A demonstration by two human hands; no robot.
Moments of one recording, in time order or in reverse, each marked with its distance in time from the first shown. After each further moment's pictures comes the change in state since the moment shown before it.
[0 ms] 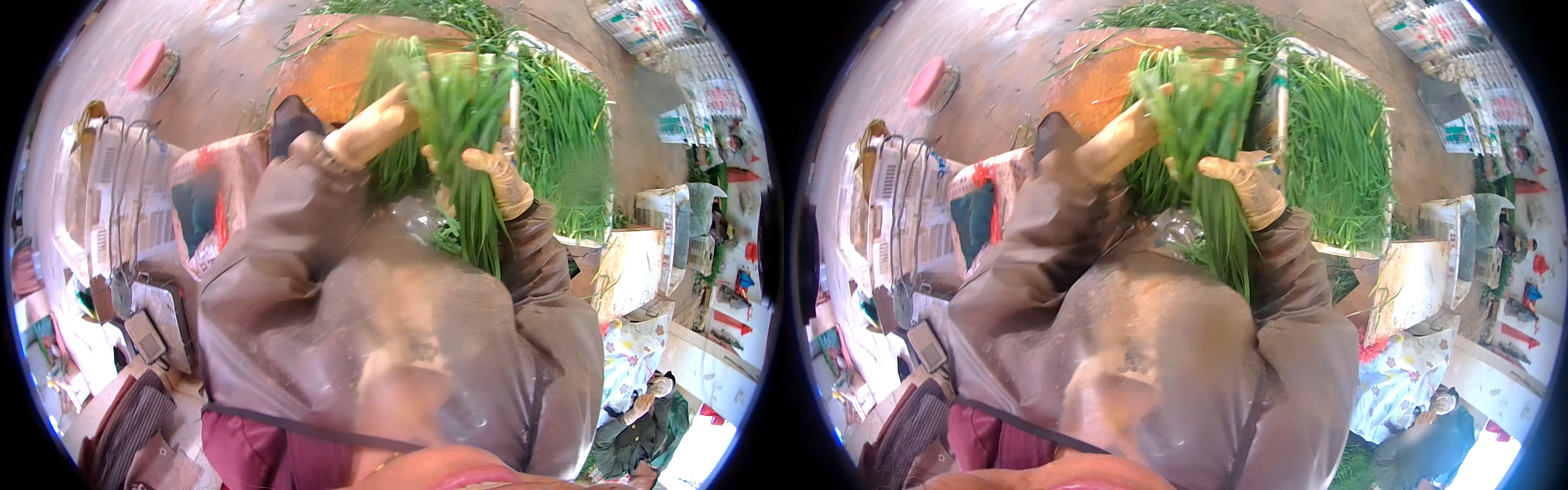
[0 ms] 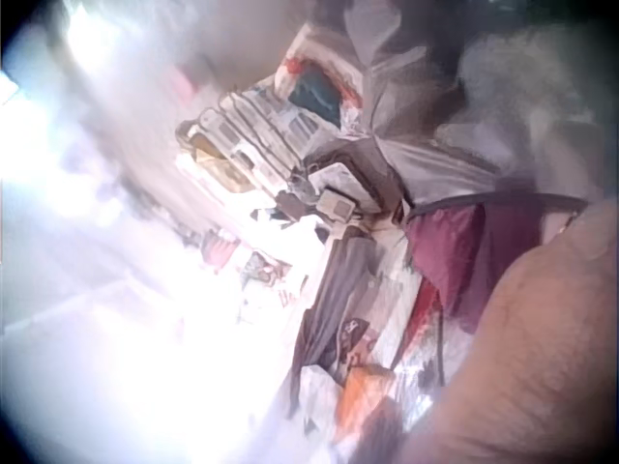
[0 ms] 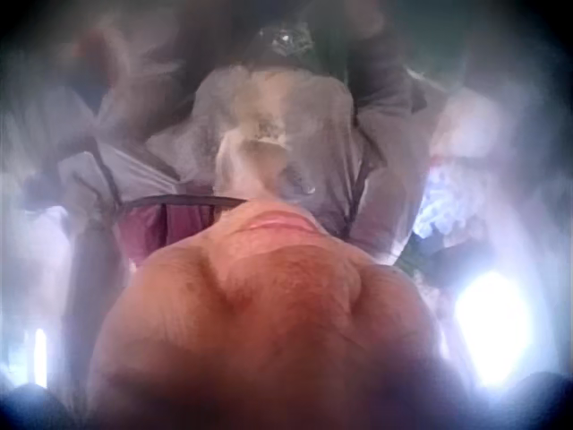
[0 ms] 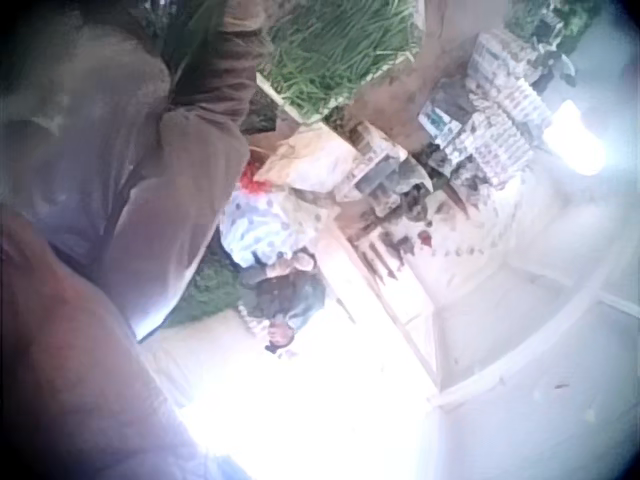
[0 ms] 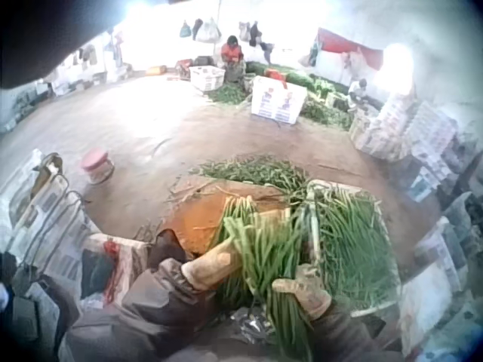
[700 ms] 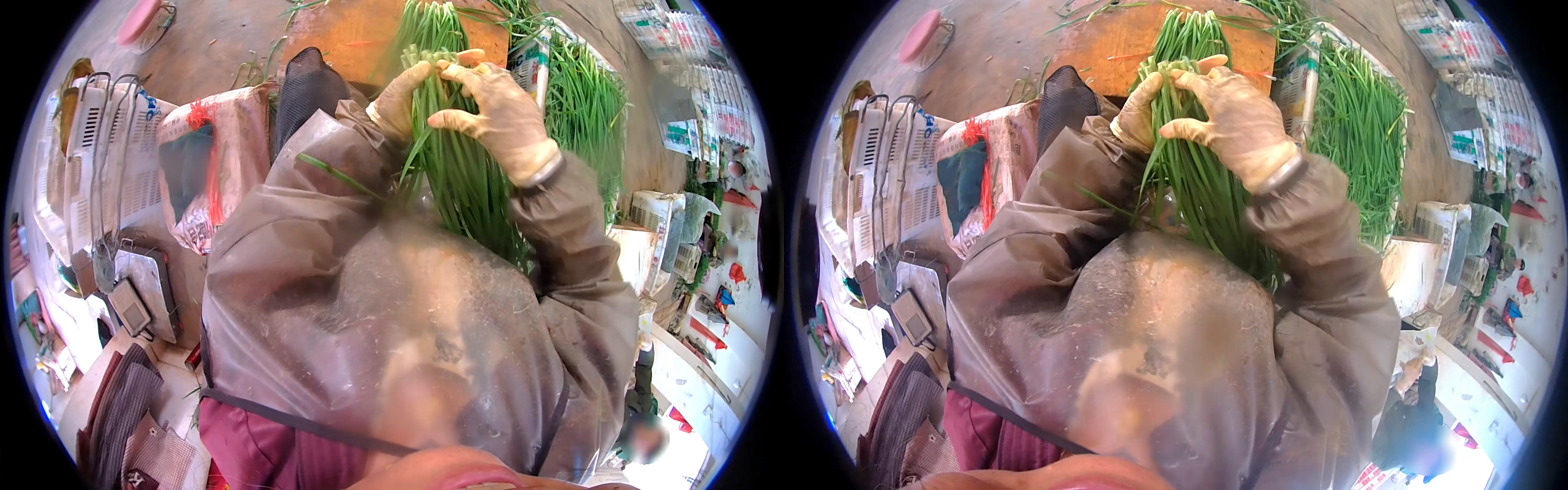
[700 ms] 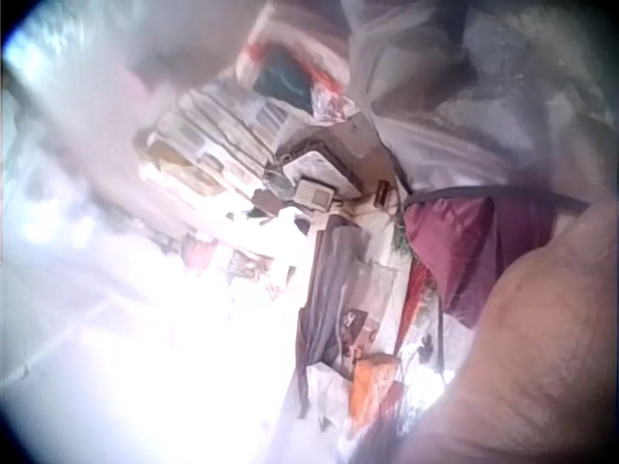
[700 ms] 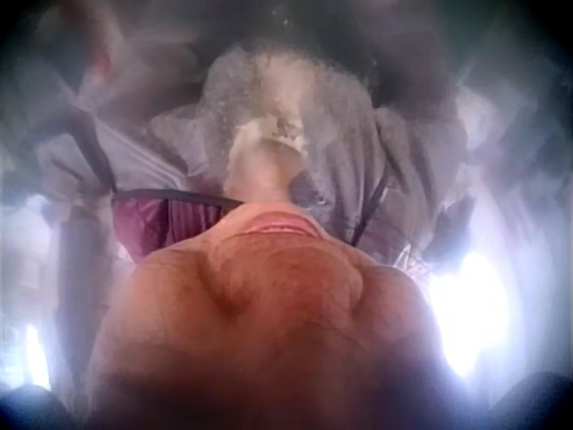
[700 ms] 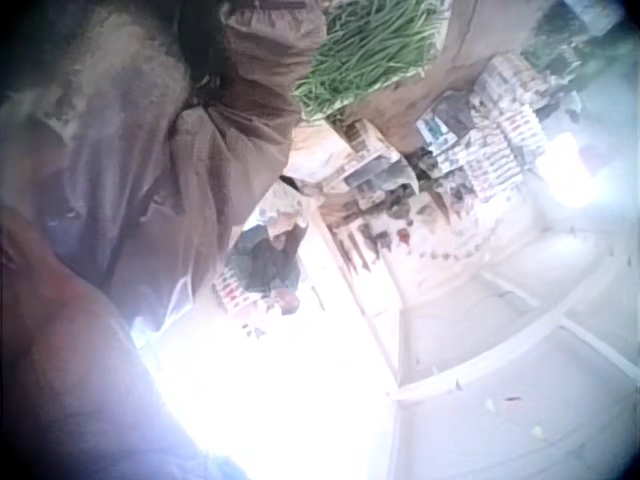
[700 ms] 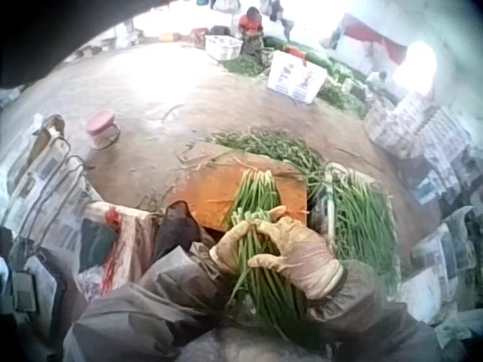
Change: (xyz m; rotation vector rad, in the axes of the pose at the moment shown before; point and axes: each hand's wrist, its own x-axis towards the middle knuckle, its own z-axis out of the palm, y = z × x) left_hand -0.010 -0.022 -0.002 -0.656 0.126 0.041; right_hand 0.072 -0.006 0.050 -1.742 0.113 -0.790
